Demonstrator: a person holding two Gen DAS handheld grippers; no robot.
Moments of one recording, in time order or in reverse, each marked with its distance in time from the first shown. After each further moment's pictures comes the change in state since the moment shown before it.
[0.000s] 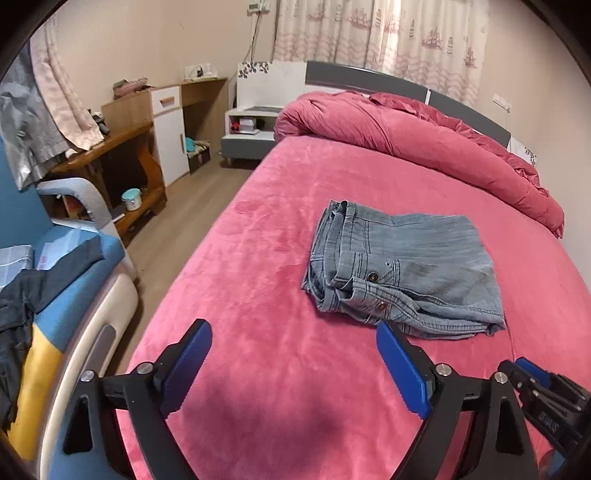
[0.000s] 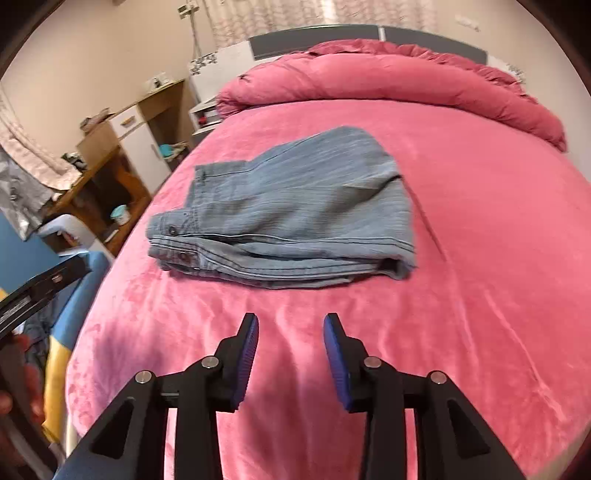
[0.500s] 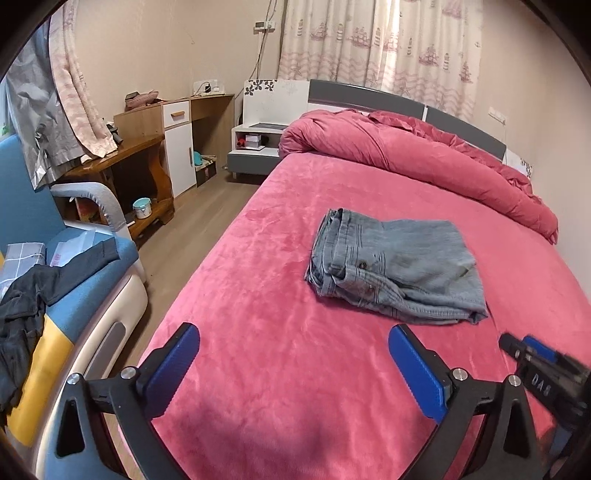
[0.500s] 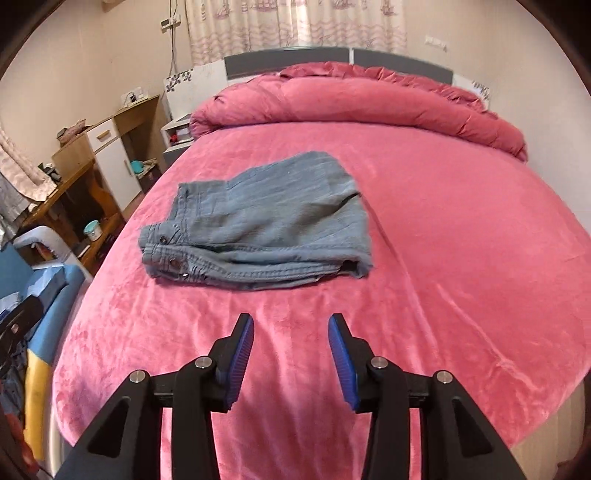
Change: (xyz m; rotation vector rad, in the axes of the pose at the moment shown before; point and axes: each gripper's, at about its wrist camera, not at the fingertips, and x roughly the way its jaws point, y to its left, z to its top) left arm -0.057 0.004 -0.033 -0.006 -0.064 0.003; right arm -0.039 0.017 -0.012 0.014 -0.099 -0.150
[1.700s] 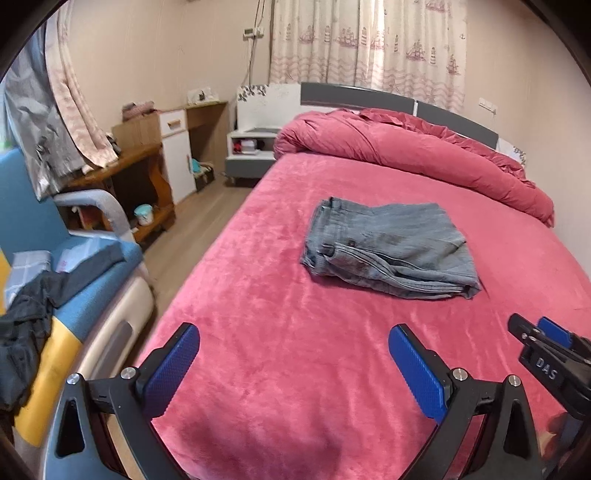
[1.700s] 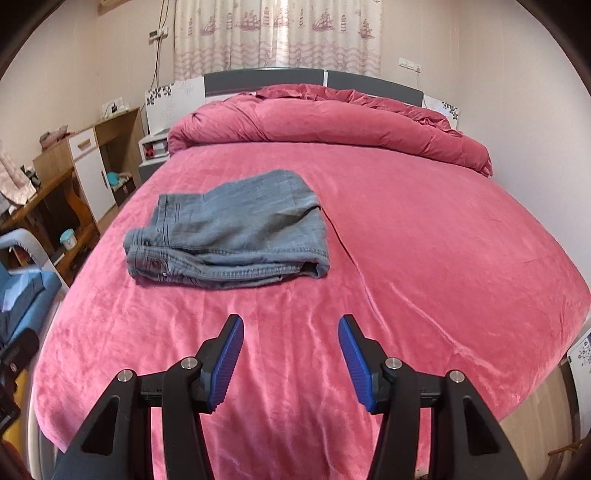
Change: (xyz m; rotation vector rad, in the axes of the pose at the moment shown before) left arm -0.032 -0.012 -0.032 0.053 -0.032 0.024; right arm -0.032 -0.004 -0.024 0.003 -0.053 -0.097
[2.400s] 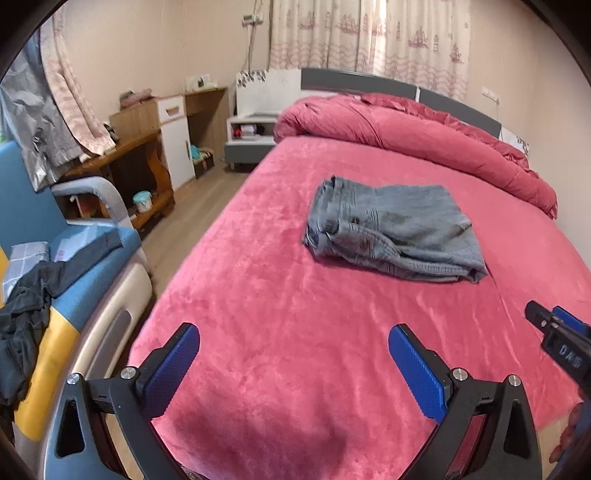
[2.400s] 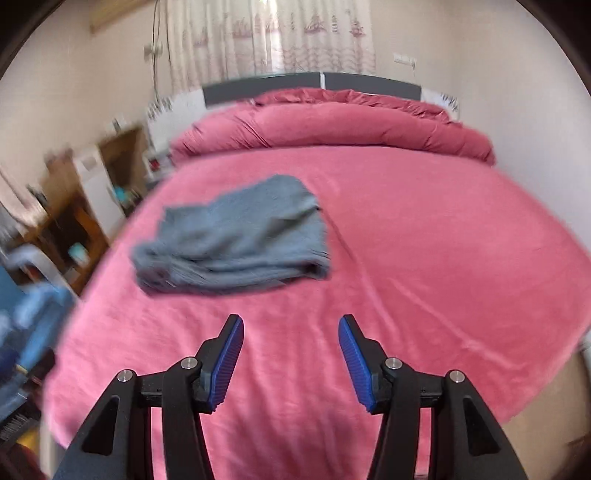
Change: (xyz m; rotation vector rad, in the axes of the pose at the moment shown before) left arm 0.022 0.001 -0.011 -0.004 0.085 -0.015; right arm 0.003 -0.011 -0.003 0.007 -0.001 0.000
